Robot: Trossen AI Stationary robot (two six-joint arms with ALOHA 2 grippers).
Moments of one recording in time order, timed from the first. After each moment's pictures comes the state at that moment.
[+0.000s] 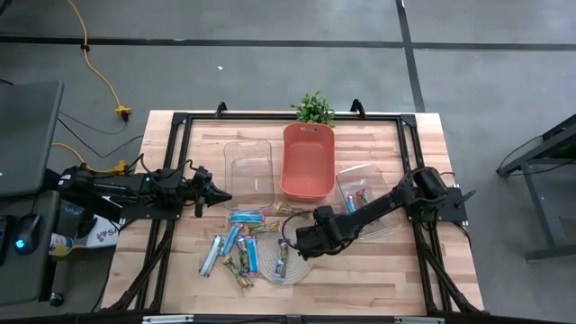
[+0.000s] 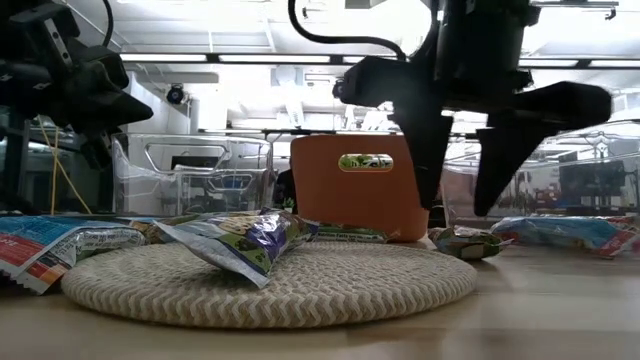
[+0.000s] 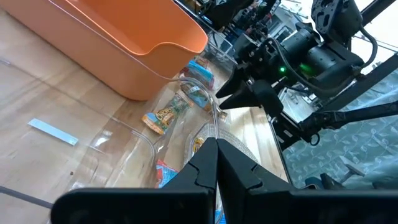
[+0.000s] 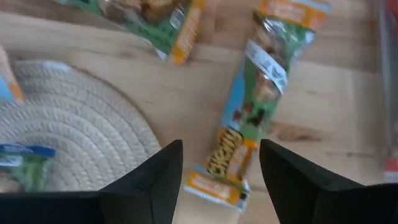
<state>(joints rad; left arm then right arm) -0.07 0.17 0.03 -0.02 -0.01 -0.69 0.39 2.01 1.47 -1.00 0.26 1.82</state>
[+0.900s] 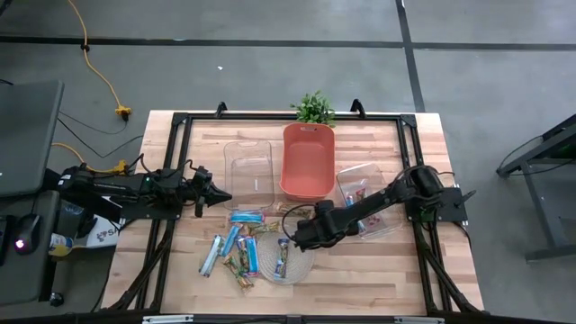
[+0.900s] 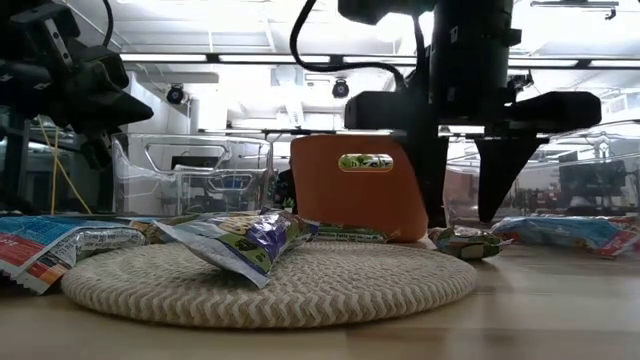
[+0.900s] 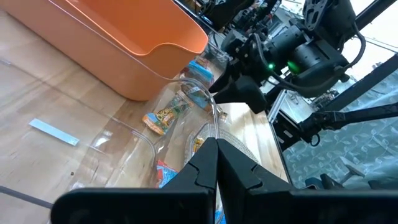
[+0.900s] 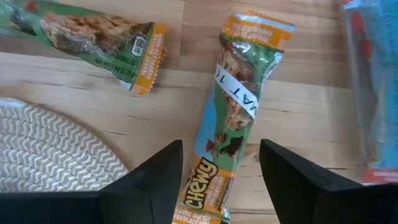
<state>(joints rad) -0.07 0.17 0.03 -0.02 -0.01 -0.69 0.34 2.04 1.48 -1.04 0.20 1.84</state>
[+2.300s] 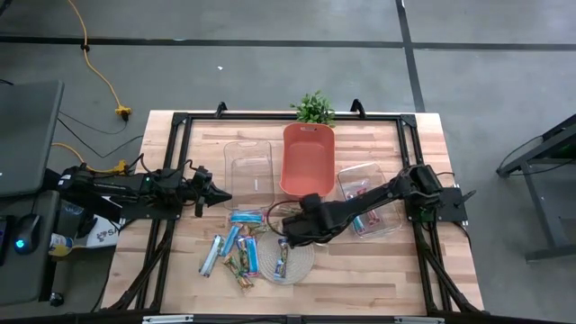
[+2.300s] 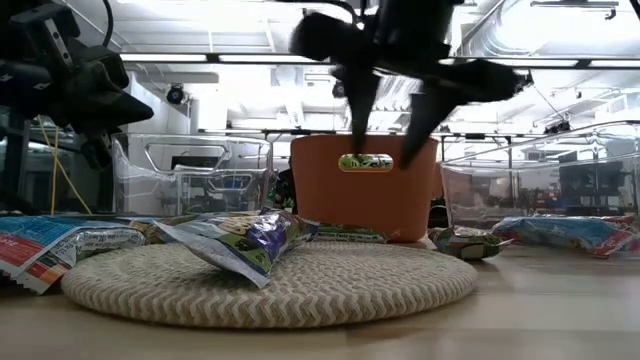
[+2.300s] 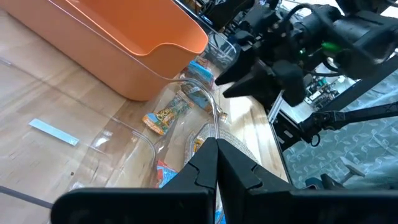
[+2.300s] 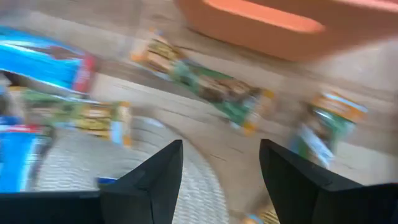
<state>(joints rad) -0.07 0.17 0.03 -0.02 -0.01 -0.69 0.32 2.03 1.65 -1.03 0.39 1.62</state>
